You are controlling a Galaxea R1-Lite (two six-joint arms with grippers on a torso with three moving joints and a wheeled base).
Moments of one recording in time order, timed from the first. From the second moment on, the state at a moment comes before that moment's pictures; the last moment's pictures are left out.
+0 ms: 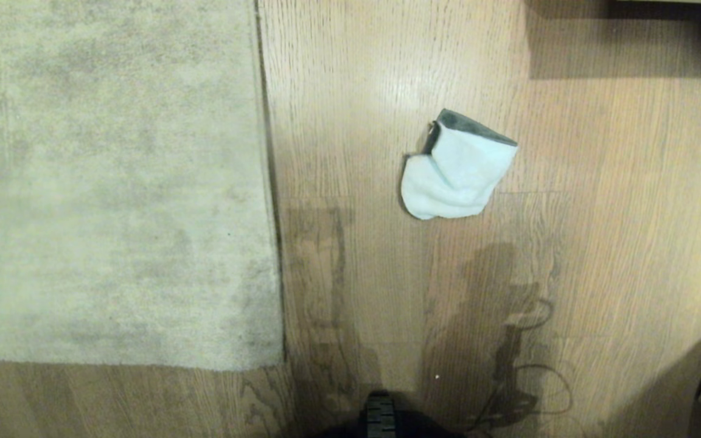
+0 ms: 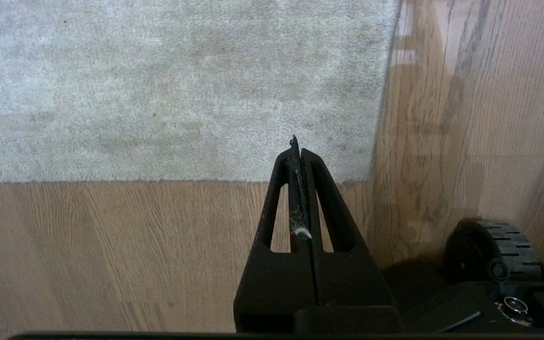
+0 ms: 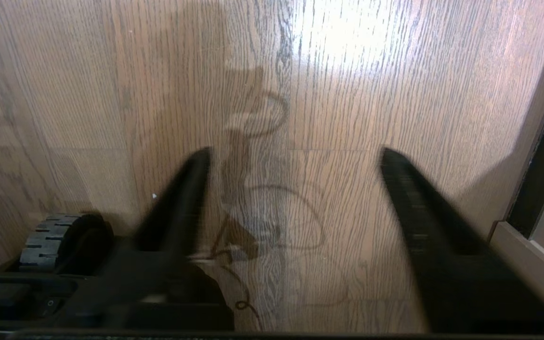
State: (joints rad) left arm 0.00 0.00 0.00 0.00 -0.01 -0.02; right arm 0.00 0.00 0.00 -0.01 0.01 -0.03
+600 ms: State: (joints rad) left arm 0.00 0.00 0.00 0.00 -0.01 -0.02; right arm 0.00 0.00 0.00 -0.01 0.01 -0.03
